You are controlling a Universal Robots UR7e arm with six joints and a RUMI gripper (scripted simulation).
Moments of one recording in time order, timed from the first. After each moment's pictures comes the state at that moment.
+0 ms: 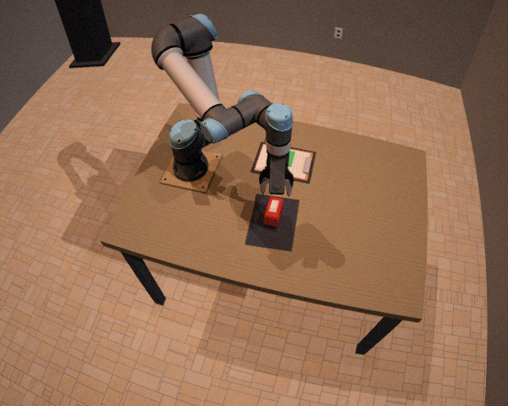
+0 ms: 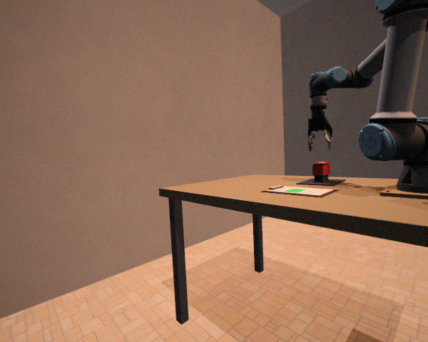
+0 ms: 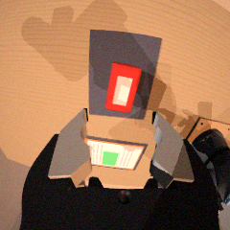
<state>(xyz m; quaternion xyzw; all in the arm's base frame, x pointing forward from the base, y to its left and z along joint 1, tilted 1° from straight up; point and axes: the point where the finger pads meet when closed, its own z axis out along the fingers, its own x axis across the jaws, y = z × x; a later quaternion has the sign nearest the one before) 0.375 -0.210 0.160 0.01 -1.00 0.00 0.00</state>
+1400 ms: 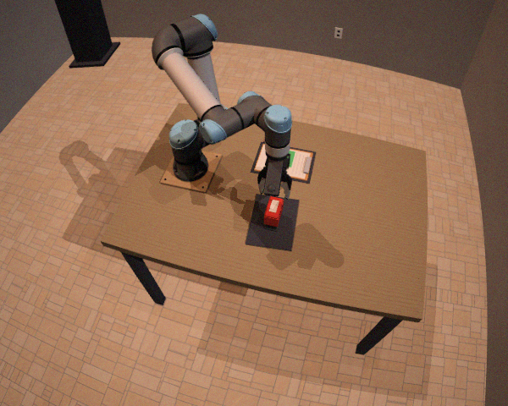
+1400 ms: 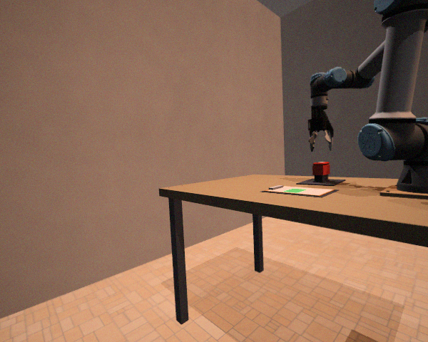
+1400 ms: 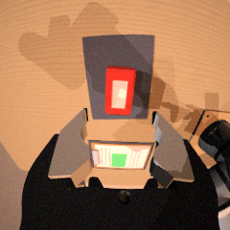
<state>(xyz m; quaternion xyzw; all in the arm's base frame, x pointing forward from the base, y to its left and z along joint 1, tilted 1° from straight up) 0.371 -0.216 0.159 -0.06 -1.00 0.01 0.00</state>
